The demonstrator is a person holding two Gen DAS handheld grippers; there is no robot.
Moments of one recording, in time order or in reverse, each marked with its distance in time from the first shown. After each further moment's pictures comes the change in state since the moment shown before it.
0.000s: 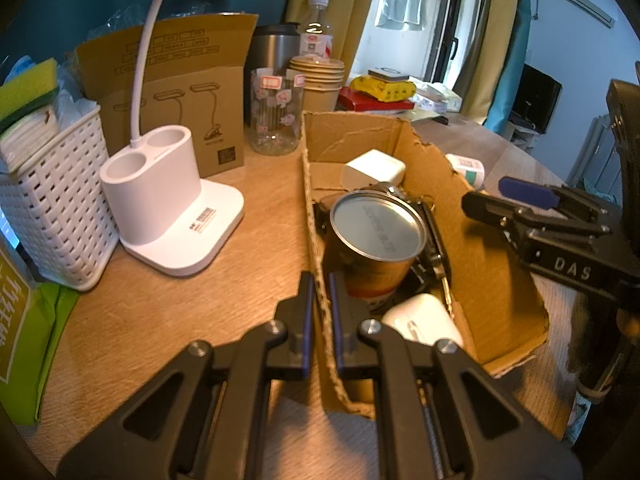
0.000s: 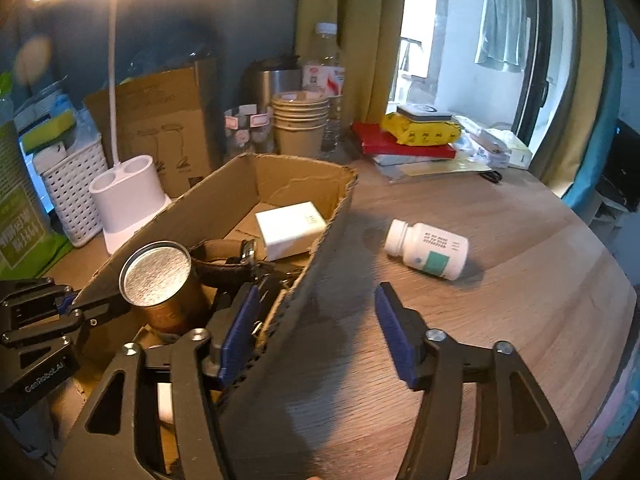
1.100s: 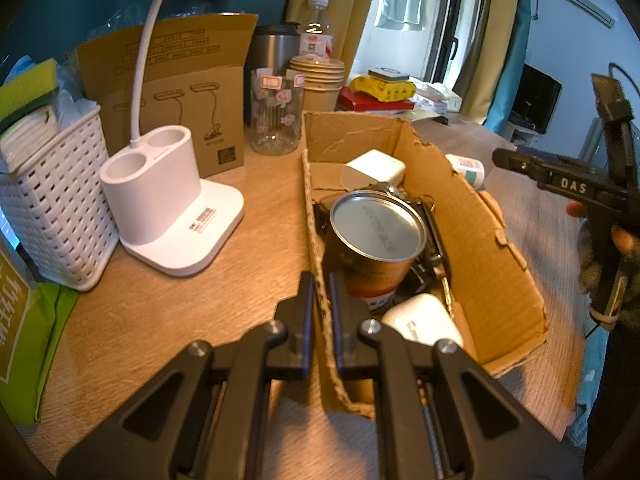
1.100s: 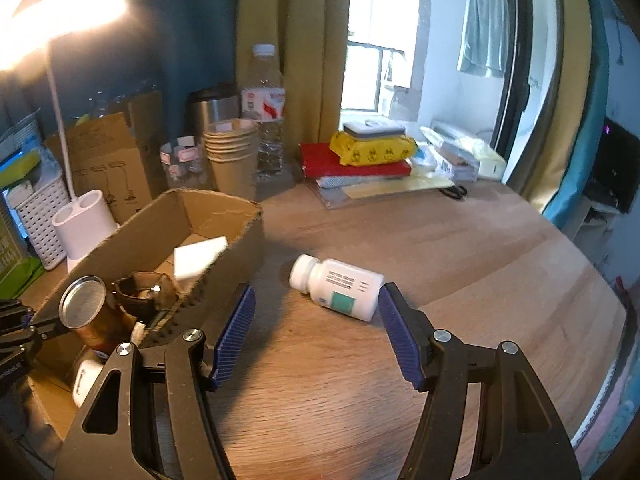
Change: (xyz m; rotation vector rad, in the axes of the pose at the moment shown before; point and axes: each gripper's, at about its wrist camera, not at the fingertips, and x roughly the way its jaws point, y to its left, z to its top) left arm 0.000 0.000 0.000 0.000 -0.001 0.000; right arm 0.010 -0.083 0.017 0.027 -0.028 -0.021
